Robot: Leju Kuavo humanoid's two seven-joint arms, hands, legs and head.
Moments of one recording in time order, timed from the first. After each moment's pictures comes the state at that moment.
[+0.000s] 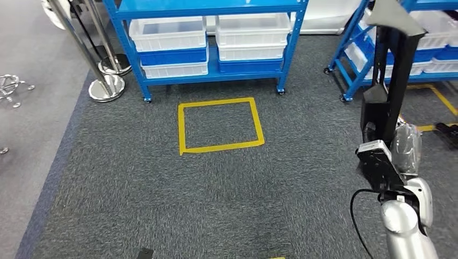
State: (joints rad) left arm -0.12 -0.20 0.73 -0.23 -0.93 0.14 -0.43; right arm -0.16 -0.25 -0.14 -1.76 0.51 -0.29 -0.15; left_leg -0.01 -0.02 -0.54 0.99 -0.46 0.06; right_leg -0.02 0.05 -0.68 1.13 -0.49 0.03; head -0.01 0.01
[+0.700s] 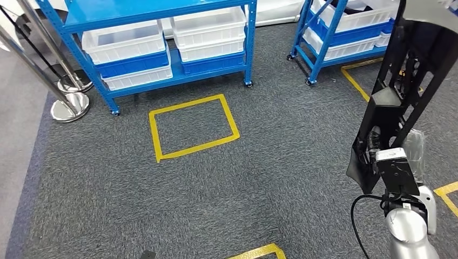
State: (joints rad) left arm -0.11 -0.20 0.75 -0.23 -0.92 0.13 -0.43; right arm -0.10 -0.24 -0.15 -1.82 0.33 -0.27 -0.18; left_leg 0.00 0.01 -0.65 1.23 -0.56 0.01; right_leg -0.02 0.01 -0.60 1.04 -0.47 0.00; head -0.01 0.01
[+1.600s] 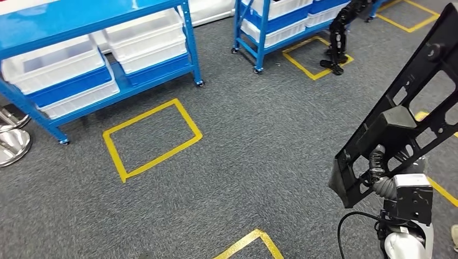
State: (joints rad) left arm -0.10 -0.20 0.77 -0.23 -0.91 0.14 -0.43; right arm 0.04 -0.12 -0.18 -1.93 0.20 -0.28 -0.22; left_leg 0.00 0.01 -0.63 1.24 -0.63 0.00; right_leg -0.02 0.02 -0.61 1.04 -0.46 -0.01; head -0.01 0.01
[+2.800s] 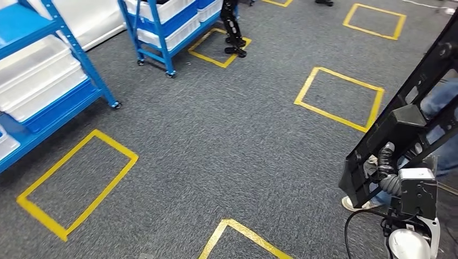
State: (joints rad) left arm -0.09 -0.21 0.78 -0.22 -0.91 0.14 -0.43; right arm 0.02 -0.14 -0.23 -1.90 0.23 -0.31 -0.20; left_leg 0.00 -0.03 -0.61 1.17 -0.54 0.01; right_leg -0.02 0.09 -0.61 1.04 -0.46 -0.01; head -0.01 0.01
